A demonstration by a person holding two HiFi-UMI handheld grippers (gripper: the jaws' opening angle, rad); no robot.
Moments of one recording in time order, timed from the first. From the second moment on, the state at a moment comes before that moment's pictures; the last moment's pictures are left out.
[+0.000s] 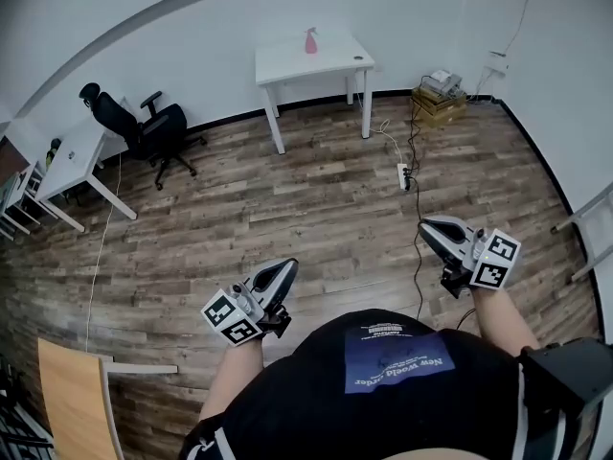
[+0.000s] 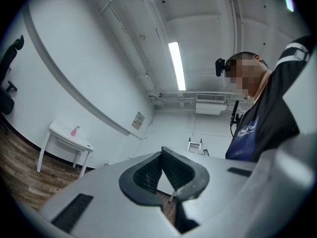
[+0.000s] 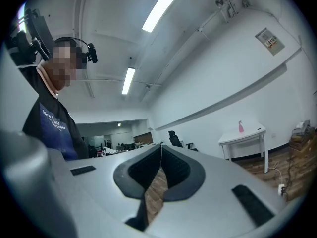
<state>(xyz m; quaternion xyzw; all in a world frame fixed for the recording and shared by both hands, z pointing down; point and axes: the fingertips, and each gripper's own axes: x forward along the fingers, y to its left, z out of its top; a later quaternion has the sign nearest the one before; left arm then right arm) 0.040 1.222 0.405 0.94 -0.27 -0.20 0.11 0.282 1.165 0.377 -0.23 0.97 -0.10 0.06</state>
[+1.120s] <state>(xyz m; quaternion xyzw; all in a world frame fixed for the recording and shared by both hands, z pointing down) 0.151 0.936 0.395 0.91 -0.34 -0.19 0.11 0.373 0.847 0.377 -0.15 0.98 -0.09 0.06</state>
